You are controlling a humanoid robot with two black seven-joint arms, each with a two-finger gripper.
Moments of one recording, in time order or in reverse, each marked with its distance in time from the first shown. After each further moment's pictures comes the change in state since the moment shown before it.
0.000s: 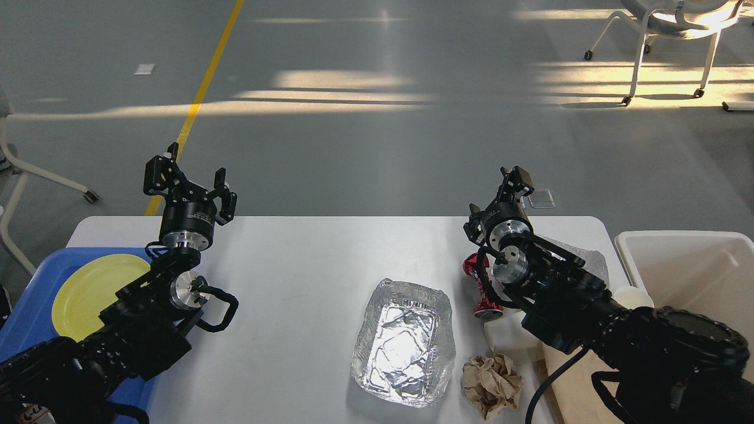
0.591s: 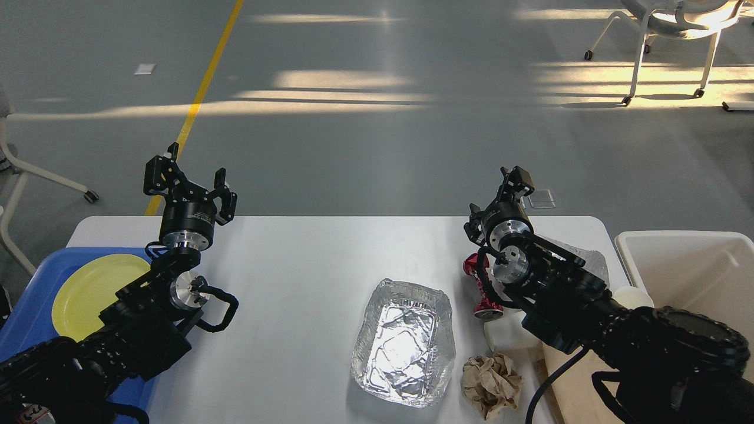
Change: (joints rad) left arm 0.000 0.000 0.000 0.000 0.000 0.000 0.001; right arm 0.000 -0.001 -0.001 0.000 -0.001 0.001 0.000
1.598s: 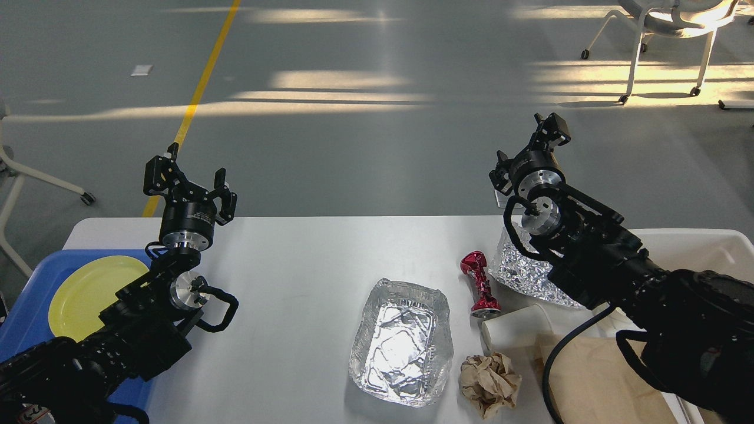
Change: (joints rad) left arm 0.000 0.000 0.000 0.000 0.000 0.000 -0.001; right arm 0.128 -0.102 0.052 0.017 0.022 0.067 -0.011
